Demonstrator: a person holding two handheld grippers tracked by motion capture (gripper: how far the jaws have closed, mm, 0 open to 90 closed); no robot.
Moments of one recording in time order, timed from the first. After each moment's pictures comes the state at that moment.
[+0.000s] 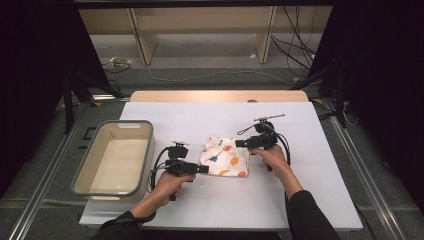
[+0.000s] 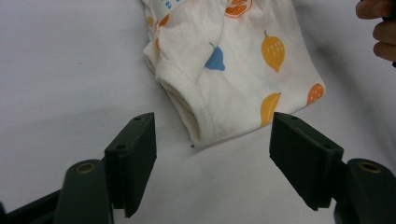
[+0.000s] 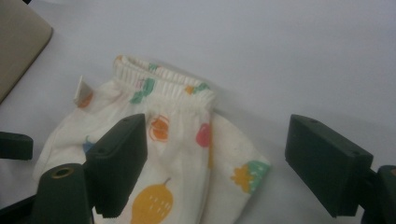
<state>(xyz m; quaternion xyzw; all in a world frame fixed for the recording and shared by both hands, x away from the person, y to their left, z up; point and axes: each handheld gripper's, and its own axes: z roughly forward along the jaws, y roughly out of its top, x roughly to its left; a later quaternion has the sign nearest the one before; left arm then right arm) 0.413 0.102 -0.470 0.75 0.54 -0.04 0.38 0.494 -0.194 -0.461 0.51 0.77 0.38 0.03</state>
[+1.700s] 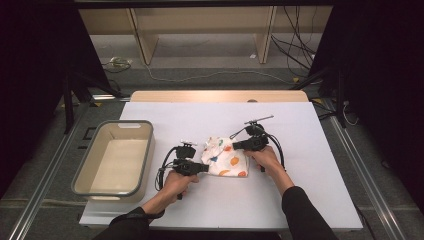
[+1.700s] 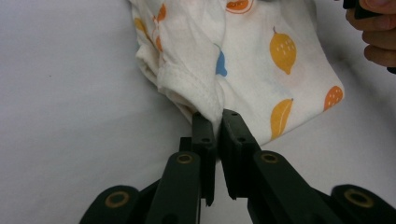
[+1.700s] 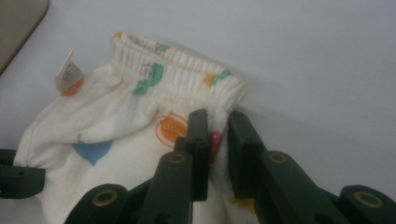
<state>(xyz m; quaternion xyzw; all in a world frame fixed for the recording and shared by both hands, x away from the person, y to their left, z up) 0.420 0.085 -0.480 0.77 0.53 -0.03 0.36 0.504 -0.172 -0.481 0.49 0.79 0.36 0.00</state>
